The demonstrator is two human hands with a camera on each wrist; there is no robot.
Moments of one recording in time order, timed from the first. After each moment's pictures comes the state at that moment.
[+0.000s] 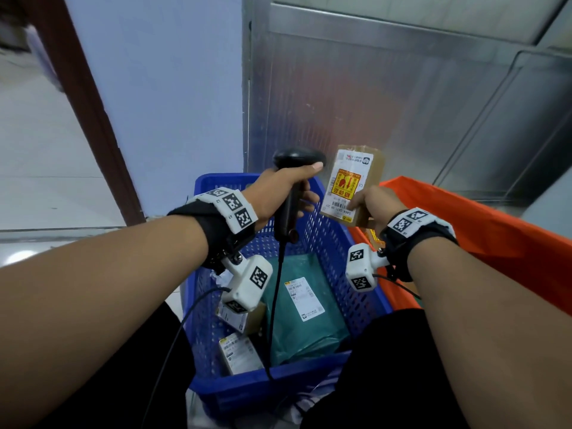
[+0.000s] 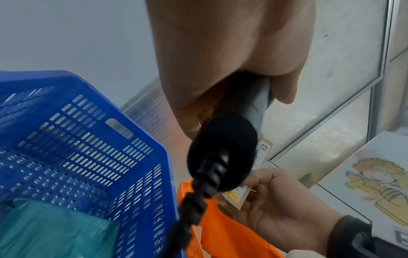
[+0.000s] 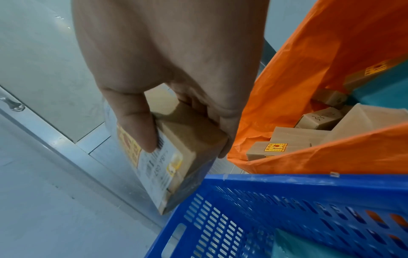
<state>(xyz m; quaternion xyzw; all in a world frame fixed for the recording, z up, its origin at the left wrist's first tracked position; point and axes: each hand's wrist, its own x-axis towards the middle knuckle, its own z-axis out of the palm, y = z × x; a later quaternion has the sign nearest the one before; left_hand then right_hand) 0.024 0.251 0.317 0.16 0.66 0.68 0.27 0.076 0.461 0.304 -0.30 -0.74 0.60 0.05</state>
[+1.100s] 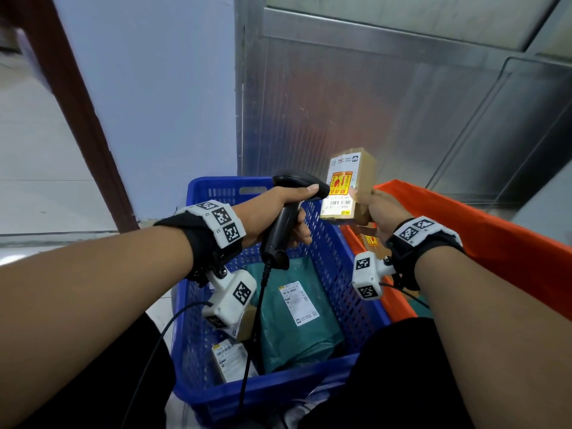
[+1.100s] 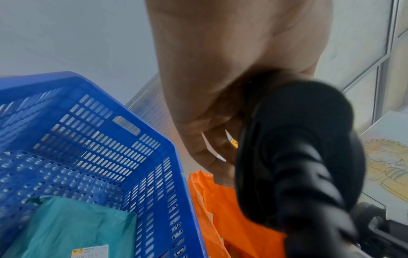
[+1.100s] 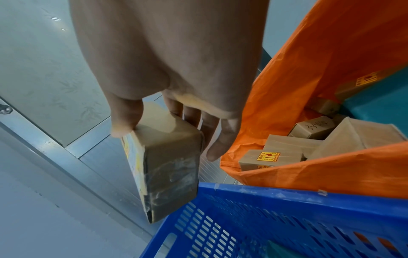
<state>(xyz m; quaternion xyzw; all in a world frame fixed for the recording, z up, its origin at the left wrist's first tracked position) 0.039 0.246 0.311 0.17 0.66 0.62 0.39 0.081 0.485 0.293 -0.28 -0.75 0.60 0.05</state>
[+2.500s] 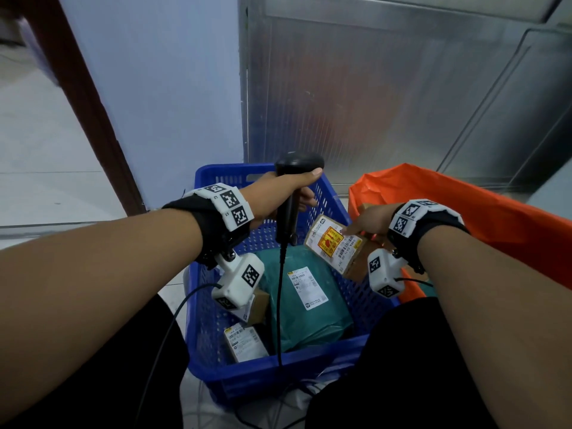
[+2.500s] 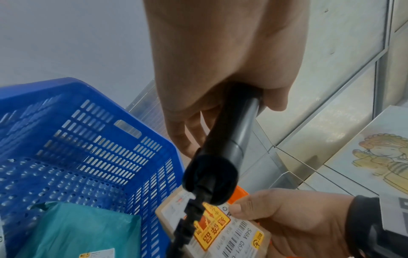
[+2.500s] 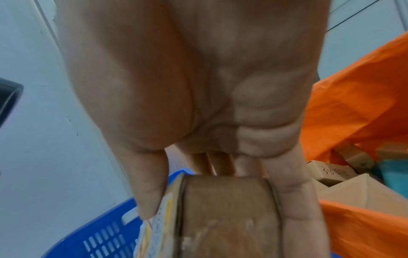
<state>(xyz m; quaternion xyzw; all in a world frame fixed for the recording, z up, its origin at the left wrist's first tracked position) 0.028 0.247 0.300 0.17 0.72 0.61 0.29 0.085 0.462 0.287 -0.30 -0.87 0.28 -0.26</state>
